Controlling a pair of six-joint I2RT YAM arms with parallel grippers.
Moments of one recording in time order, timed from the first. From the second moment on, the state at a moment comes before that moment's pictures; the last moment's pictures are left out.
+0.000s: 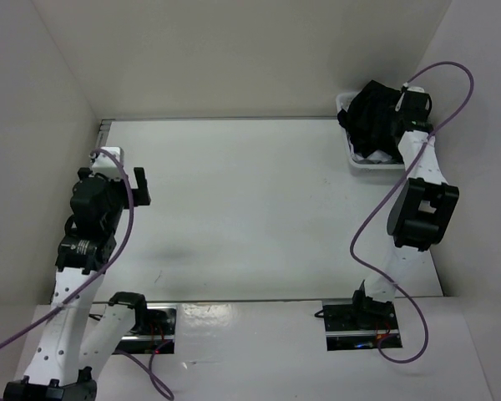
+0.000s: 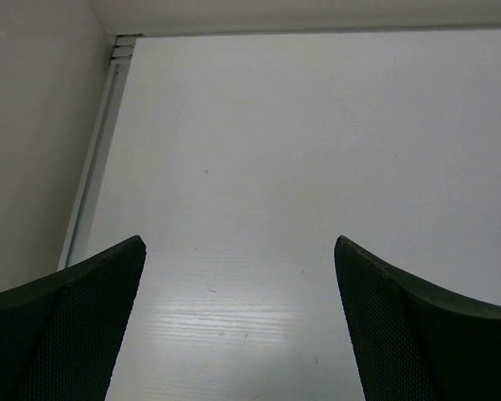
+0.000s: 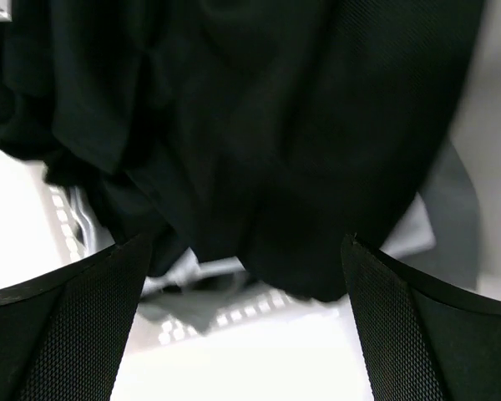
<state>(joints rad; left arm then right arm) -0.09 0.74 0.89 -0.43 -0.15 0.01 -0.28 1.87 1.66 -0.40 0.08 -0.02</state>
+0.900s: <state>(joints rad) -0.05 0.85 0.89 -0.44 -0.15 -0.01 -0.23 1.97 1.84 -0.41 0.20 -0.03</state>
